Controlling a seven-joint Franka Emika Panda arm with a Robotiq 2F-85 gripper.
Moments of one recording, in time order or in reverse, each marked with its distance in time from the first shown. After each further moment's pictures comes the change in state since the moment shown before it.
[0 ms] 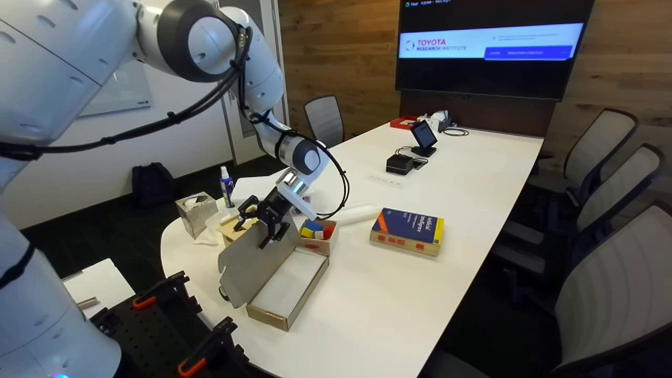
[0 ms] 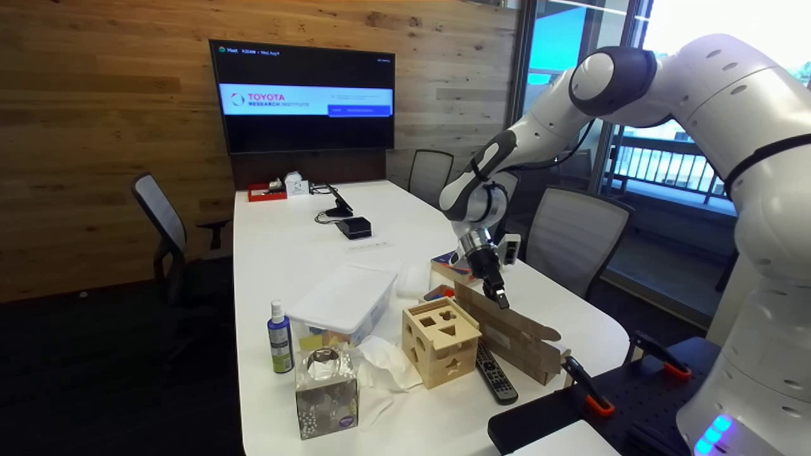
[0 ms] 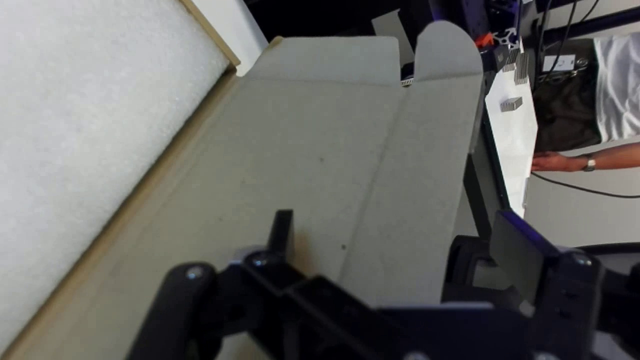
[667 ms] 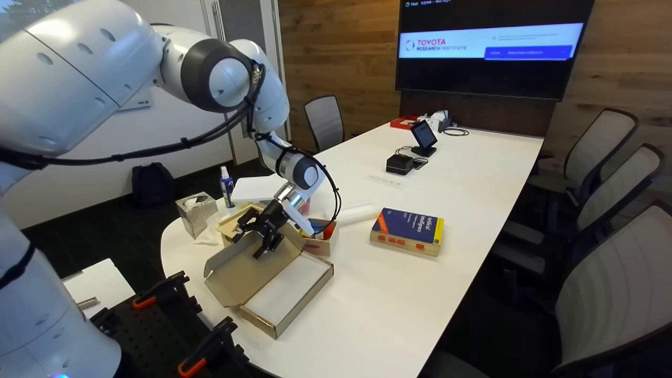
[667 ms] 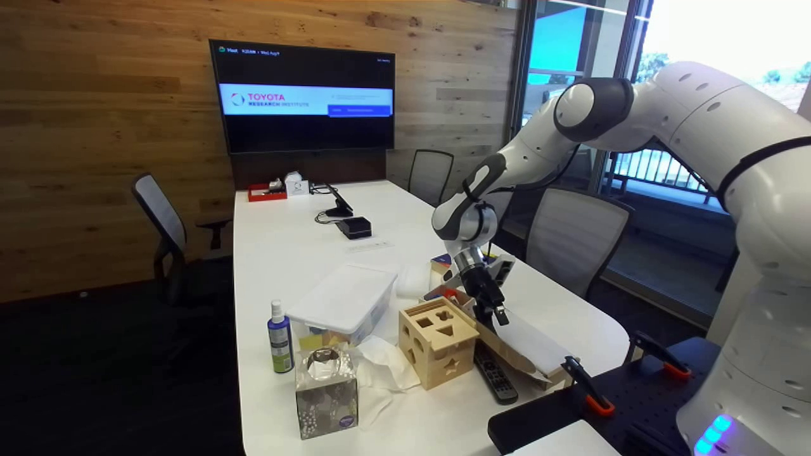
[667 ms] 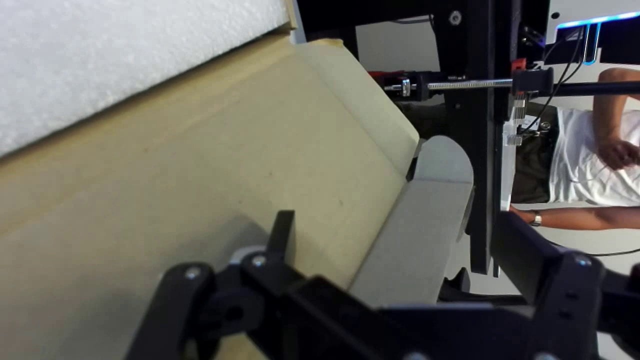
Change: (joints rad) arm 0.016 0.148 0.015 0.110 -0.019 -0.036 -0.202
